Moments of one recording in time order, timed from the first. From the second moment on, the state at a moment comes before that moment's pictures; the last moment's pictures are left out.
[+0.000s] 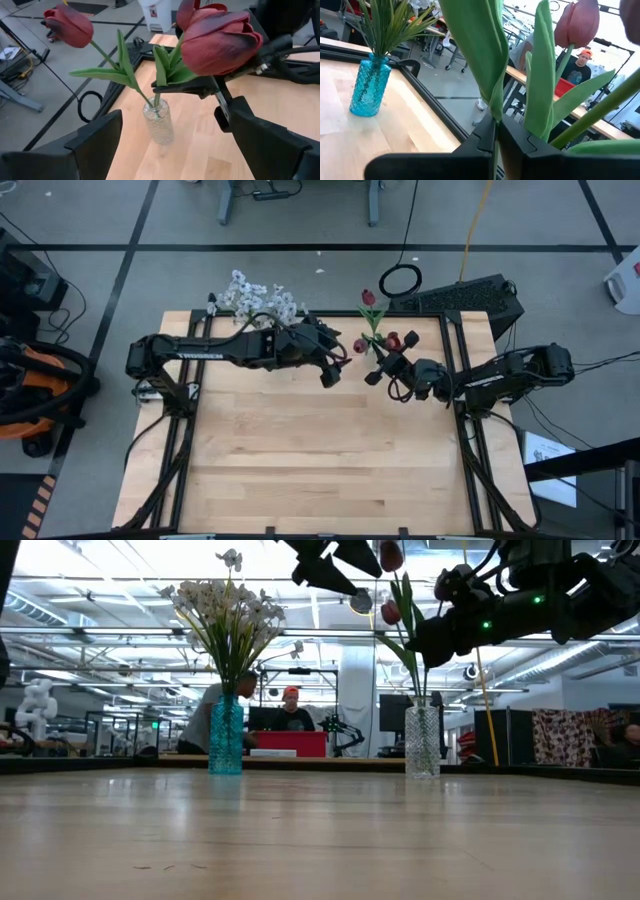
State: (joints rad) left arm 0.07 1.67 1.53 -0.32 -0.30 -0.01; right arm -0.07 1.30 0.37 0.99 0.77 -0.45
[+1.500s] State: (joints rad) left arm 0.04 1.68 1.53 -0.41 -0.34 -0.02; right arm 0.03 1.30 0.36 0.83 0.86 -0.14
